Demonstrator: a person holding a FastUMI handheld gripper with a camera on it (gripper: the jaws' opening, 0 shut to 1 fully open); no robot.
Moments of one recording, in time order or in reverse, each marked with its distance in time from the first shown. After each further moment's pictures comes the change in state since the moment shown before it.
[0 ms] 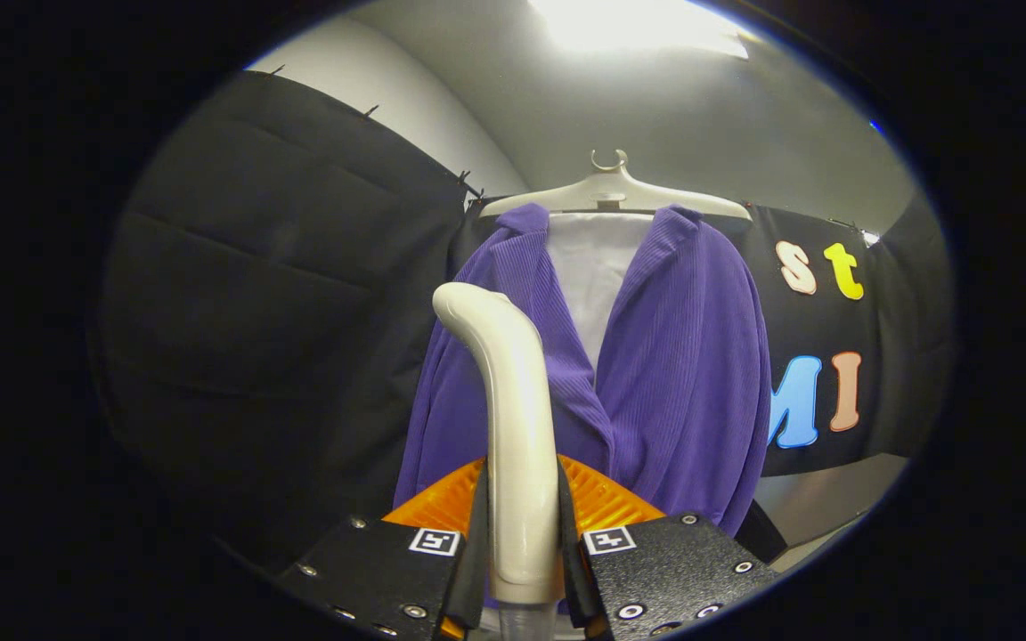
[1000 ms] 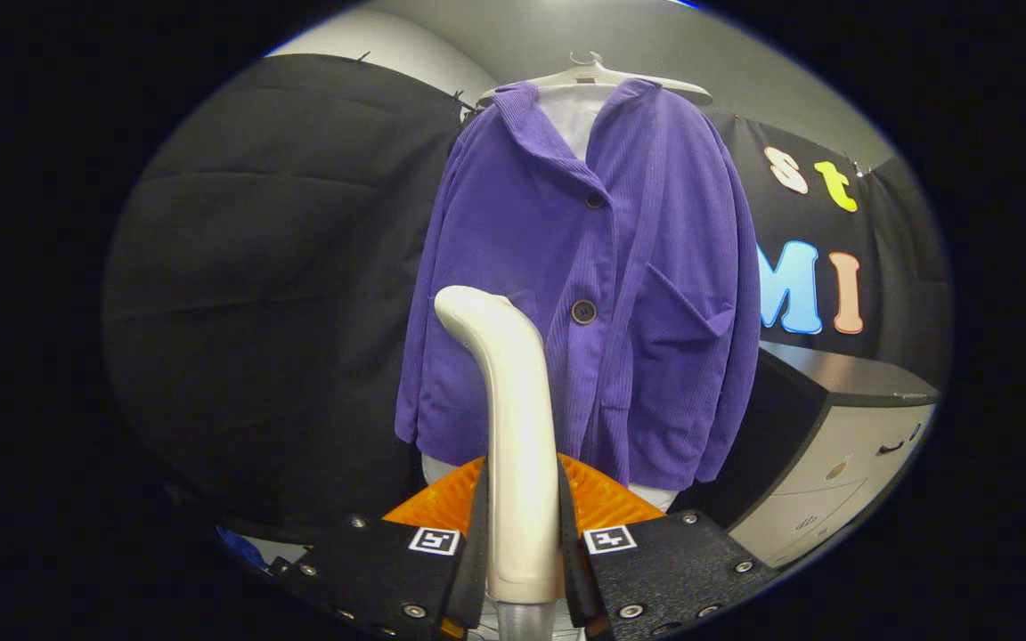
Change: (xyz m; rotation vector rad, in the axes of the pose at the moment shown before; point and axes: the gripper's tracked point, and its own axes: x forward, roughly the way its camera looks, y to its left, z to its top) arm -0.081 0.010 -0.174 0.057 0.312 0.022
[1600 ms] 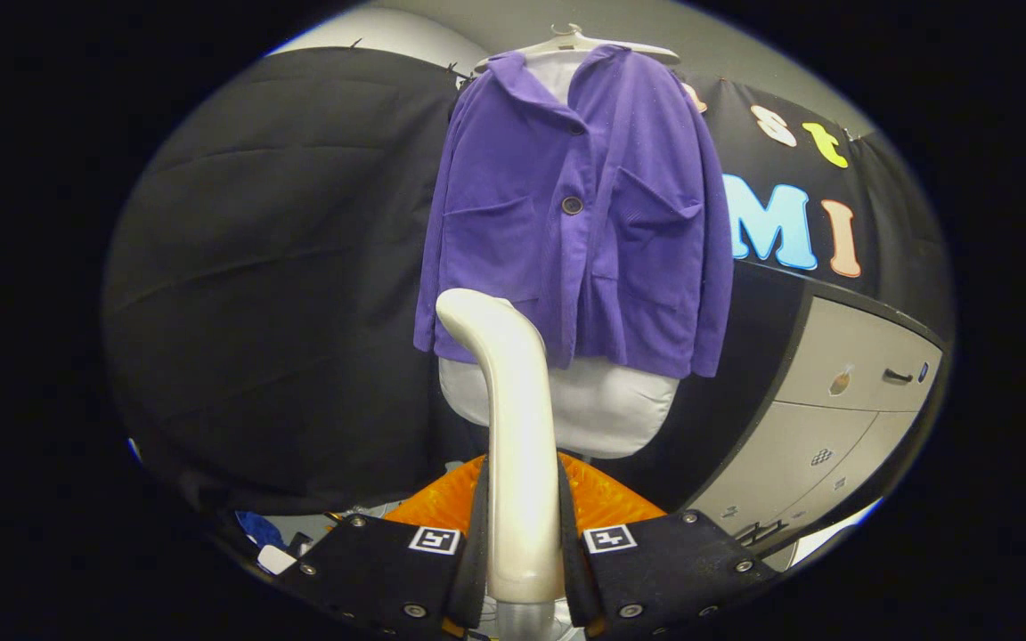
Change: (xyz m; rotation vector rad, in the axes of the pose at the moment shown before) arm -0.088 -0.012 -0.072 0.057 0.111 0.043
